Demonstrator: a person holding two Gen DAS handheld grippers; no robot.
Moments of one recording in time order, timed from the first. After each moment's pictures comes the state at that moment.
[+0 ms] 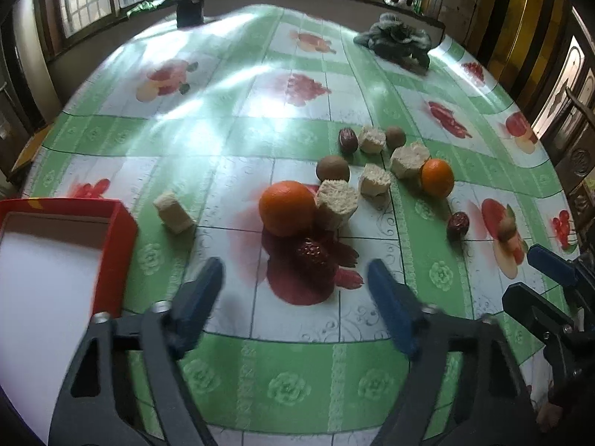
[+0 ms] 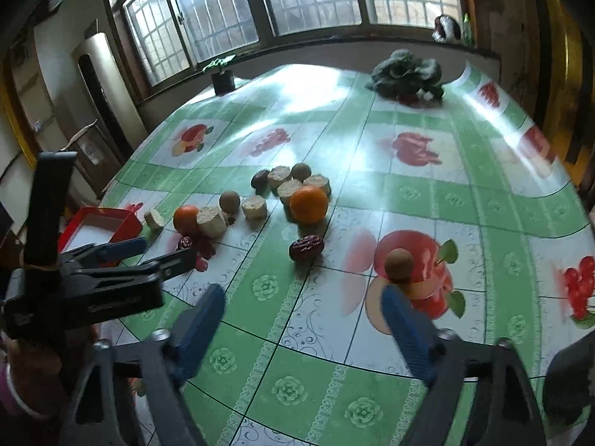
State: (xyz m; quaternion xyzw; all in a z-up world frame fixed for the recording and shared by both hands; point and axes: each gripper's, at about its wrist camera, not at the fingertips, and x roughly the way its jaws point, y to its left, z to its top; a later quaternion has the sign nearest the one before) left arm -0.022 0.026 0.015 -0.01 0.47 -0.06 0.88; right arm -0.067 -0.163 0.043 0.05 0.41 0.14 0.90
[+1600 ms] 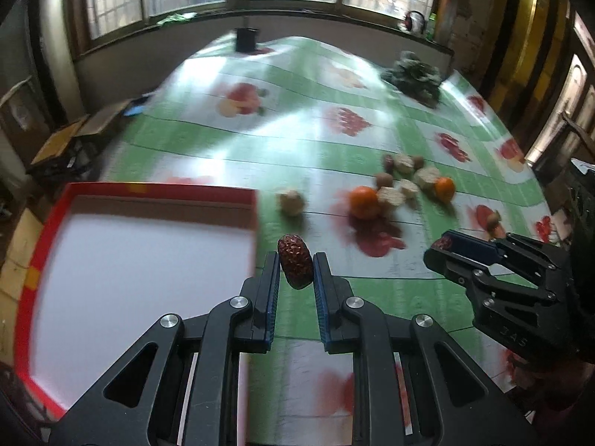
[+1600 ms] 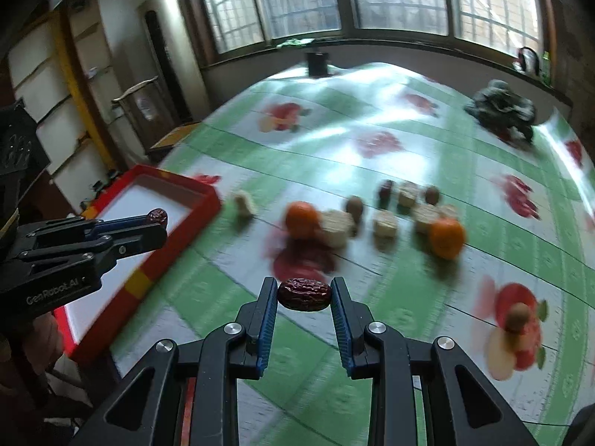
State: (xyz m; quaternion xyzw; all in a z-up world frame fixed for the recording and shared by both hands) left arm -0.092 0.118 0.076 -0.02 0.43 -0.03 0.90; right arm -0.064 -0.057 0.058 -0.02 0.40 0.26 0.88
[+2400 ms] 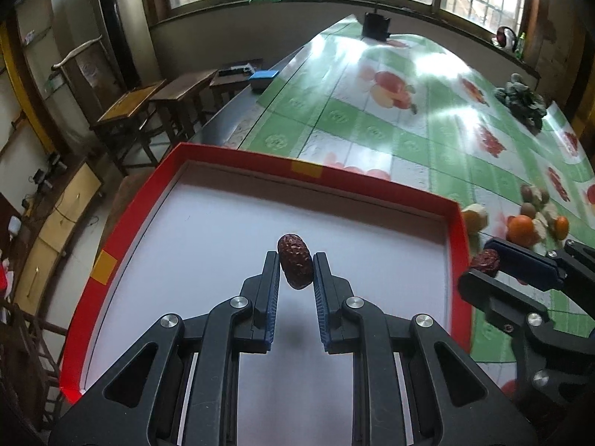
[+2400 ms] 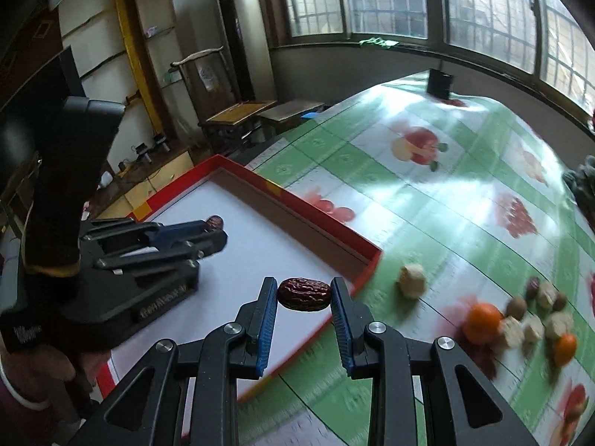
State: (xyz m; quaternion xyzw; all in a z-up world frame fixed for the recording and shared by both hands) left arm -0.065 0.234 0.040 -0.04 0.45 0.11 0.88; right arm -0.046 0.106 0.071 -0.09 0.40 0.35 0.84
